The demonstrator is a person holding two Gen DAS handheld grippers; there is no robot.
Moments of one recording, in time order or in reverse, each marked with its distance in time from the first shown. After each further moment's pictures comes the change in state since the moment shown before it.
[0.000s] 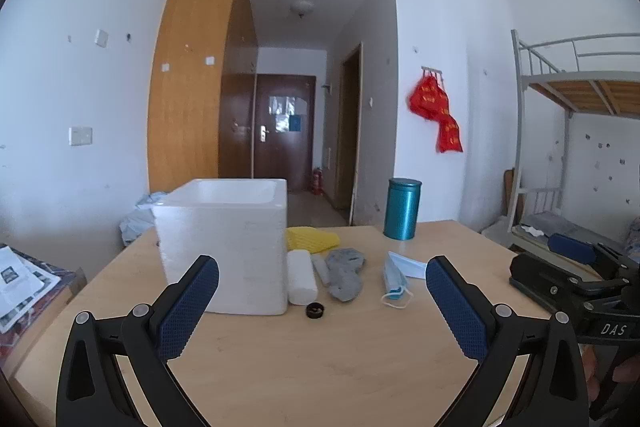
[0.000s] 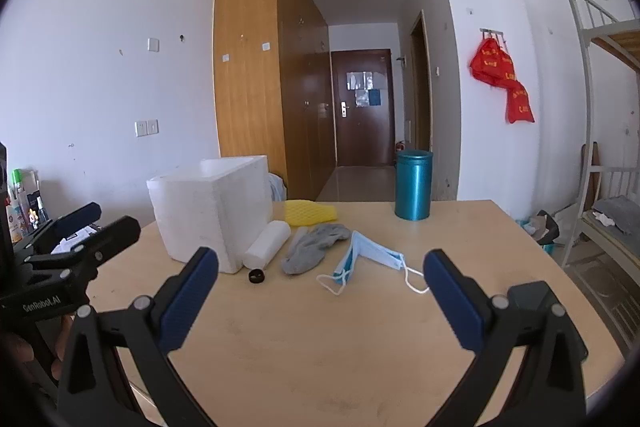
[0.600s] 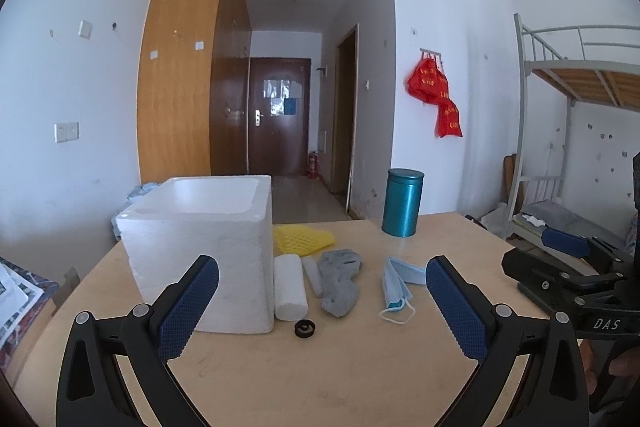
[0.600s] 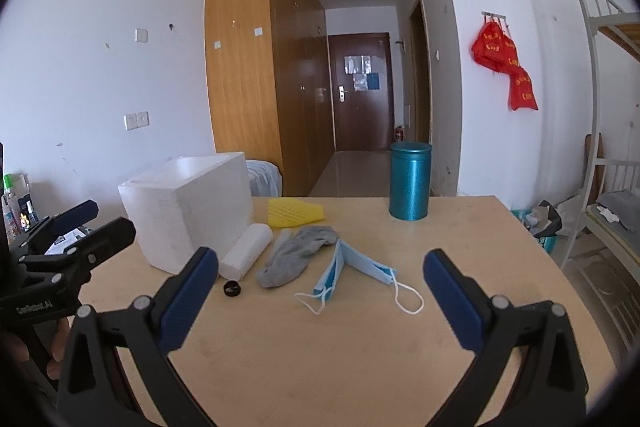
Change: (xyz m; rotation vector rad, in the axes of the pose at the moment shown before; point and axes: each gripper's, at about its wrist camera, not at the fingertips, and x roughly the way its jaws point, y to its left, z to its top) left arm 0.055 -0.006 0.021 0.008 0.064 -0.011; right arm 0.044 -0.026 0.019 0.012 0.066 -0.001
